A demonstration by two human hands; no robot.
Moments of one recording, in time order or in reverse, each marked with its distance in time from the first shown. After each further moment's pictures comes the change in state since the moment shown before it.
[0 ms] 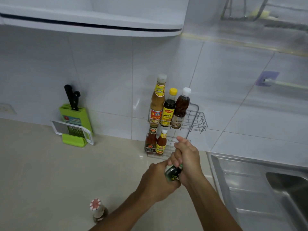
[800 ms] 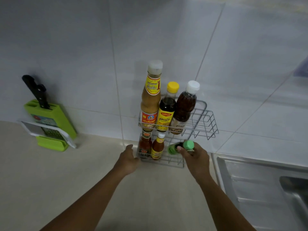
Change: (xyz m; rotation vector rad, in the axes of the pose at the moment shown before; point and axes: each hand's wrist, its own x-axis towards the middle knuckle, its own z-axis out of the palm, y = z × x) left_hand 0.172 -0.130 -0.031 -0.027 0.017 -0.498; right_hand 0.174 0.053 -0.101 -0.867 0.169 -0.337
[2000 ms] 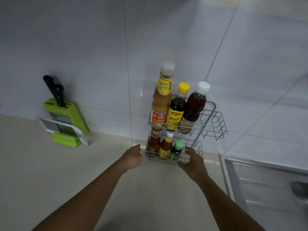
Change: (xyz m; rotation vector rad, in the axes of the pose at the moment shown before) left_hand 0.012 -0.012 -0.020 -0.001 -0.119 -0.004; right_hand -0.001 0.025 0.026 -0.303 -0.295 0.061
